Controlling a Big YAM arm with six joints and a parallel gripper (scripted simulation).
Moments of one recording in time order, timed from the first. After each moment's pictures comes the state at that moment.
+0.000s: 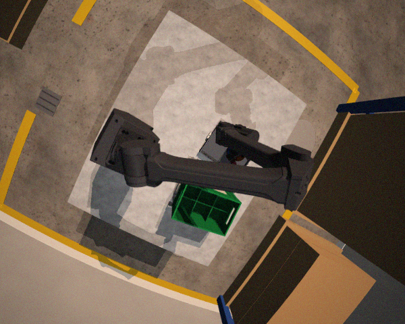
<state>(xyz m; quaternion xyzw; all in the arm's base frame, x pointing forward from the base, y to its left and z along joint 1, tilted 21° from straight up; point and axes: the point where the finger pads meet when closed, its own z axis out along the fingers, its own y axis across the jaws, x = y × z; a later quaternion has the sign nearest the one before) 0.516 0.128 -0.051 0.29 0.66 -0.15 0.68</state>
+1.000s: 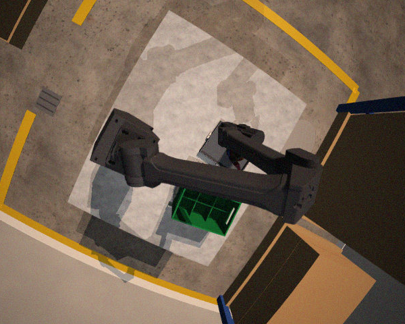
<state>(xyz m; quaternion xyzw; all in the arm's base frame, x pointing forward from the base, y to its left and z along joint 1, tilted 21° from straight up) 0.497 0.128 -0.005 0.29 0.66 -0.14 0.68</state>
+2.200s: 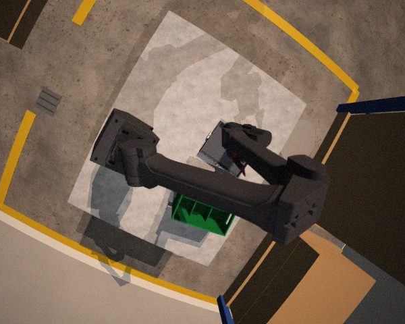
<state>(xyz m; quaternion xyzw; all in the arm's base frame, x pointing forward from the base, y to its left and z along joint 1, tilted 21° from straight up) 0.482 0.130 0.042 0.30 0.66 -0.14 0.68</state>
